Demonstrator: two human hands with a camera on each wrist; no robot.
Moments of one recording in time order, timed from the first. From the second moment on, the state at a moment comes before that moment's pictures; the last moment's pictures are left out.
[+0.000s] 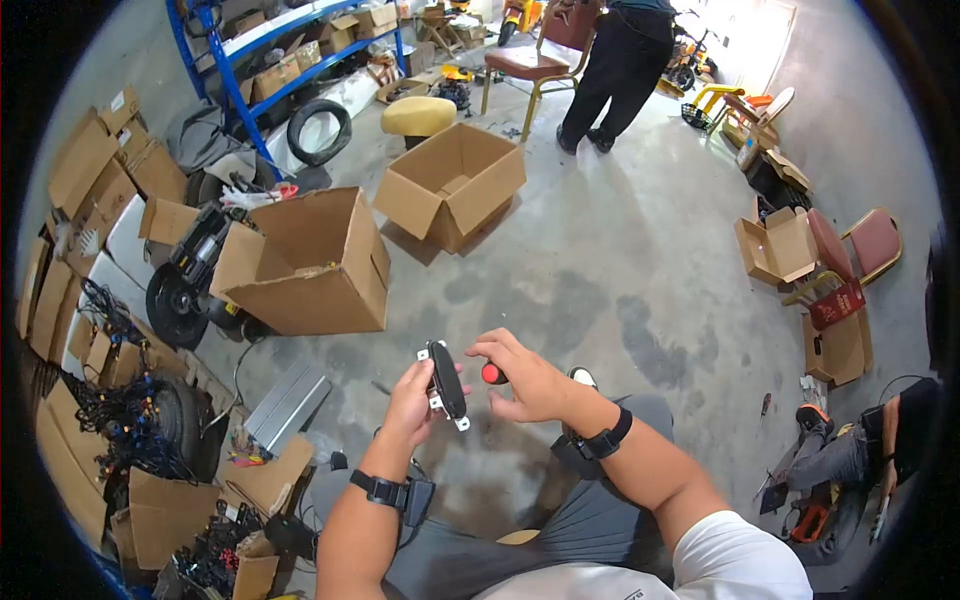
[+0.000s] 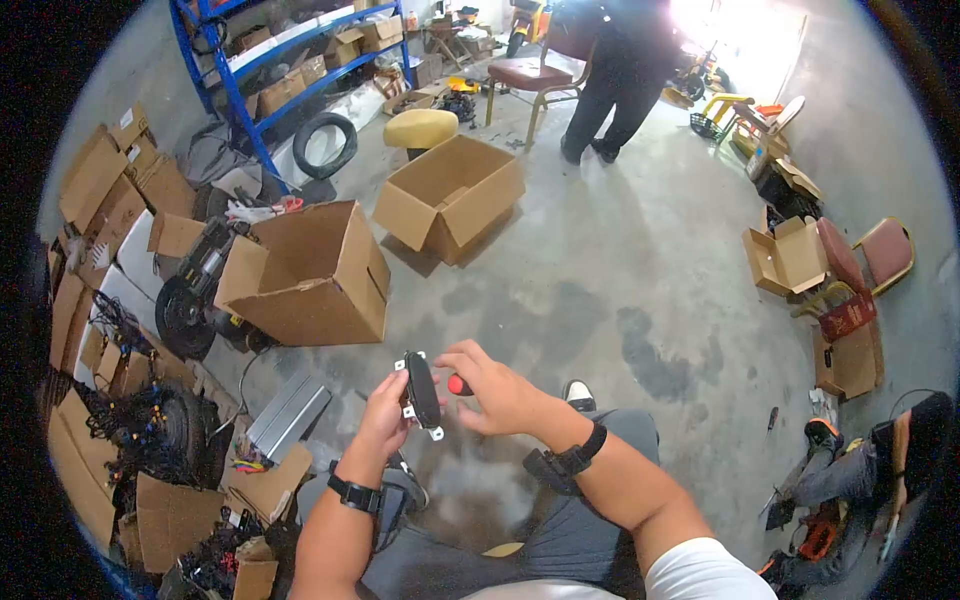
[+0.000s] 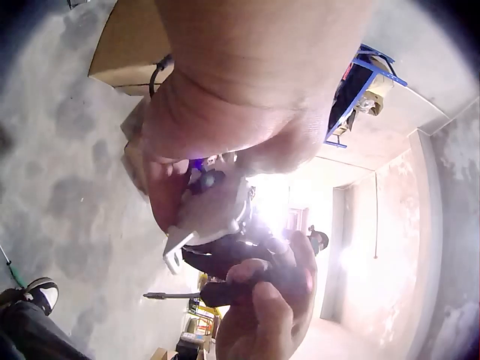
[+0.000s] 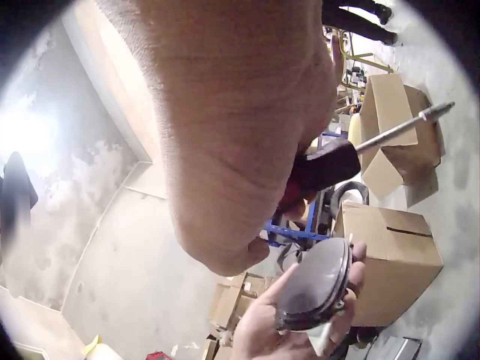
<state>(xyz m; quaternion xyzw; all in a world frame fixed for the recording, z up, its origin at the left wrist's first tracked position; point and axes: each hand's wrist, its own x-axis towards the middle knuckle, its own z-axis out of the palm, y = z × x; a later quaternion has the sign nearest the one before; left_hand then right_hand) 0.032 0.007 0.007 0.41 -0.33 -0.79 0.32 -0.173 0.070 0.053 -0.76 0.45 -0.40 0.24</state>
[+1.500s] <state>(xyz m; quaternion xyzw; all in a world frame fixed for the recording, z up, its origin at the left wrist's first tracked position) 0.027 0.000 -0.011 0.42 -0.47 -0.64 0.45 -0.210 0.059 0.059 -0.37 0.41 -0.65 0.52</state>
